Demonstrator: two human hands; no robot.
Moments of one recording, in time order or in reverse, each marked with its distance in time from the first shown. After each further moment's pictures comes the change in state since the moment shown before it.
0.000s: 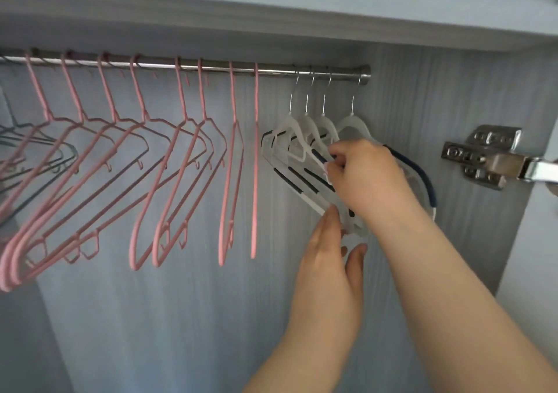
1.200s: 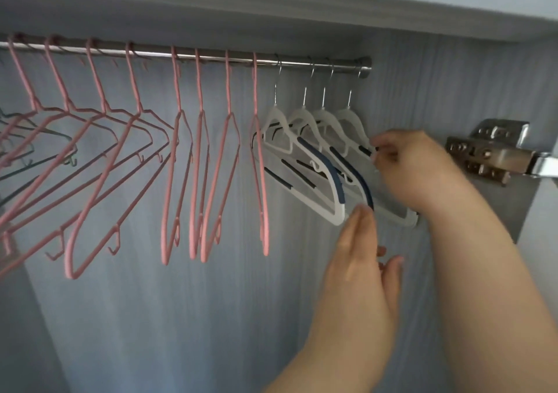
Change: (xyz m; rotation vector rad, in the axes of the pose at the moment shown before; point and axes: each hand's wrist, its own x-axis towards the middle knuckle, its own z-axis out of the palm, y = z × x) left_hand -0.009 0.013 0.015 -0.010 -0.131 0.100; right_hand 0.001 0.032 -0.031 0.088 -0.025 0.175
